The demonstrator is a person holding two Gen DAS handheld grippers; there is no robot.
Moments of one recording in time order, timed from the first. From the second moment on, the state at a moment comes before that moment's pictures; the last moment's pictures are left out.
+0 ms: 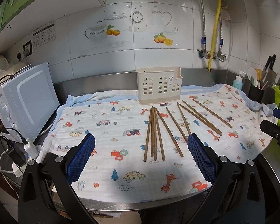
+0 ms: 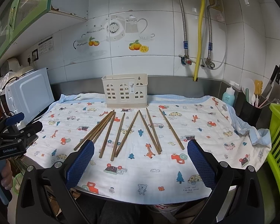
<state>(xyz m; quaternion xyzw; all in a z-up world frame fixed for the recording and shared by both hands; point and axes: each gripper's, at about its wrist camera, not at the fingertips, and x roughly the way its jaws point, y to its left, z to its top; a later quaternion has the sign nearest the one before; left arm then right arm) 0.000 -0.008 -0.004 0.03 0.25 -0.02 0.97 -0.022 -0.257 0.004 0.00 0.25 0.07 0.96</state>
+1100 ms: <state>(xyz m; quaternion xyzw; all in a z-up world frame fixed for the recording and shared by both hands) 0.067 -0.004 -0.027 0.02 0.31 -0.02 0.95 0.041 -0.260 -0.023 0.00 0.30 0.09 0.95</state>
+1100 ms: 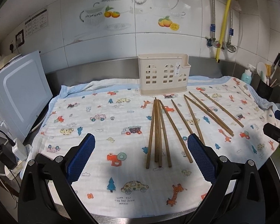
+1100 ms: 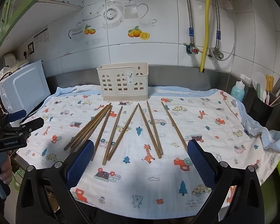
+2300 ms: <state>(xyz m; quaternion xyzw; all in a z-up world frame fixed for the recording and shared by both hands) 0.137 0.011 -0.092 -0.02 0.38 -0.03 0.92 0.130 -0.318 -0.087 0.00 0.35 0.09 0.93</state>
